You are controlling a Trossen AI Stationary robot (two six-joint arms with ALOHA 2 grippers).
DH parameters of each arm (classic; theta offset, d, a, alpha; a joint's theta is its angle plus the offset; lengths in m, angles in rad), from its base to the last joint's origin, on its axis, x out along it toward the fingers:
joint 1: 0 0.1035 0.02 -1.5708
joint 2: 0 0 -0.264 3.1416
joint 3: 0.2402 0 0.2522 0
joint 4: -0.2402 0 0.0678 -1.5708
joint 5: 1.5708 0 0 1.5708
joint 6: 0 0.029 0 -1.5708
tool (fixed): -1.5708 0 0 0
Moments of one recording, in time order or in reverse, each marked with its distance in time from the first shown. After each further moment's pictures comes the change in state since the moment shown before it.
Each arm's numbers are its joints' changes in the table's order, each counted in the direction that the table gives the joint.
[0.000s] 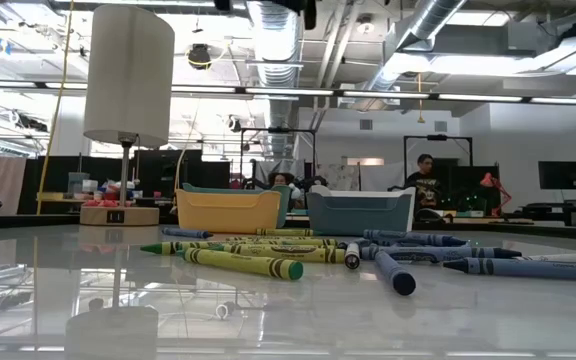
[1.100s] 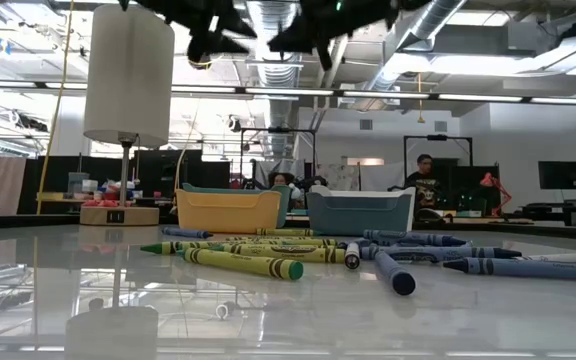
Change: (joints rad) left arm 0.162 -0.015 0.000 -0.487 0.107 0.029; right arm -0.136 0.080 0.025 -0.193 -0.125 -0.050
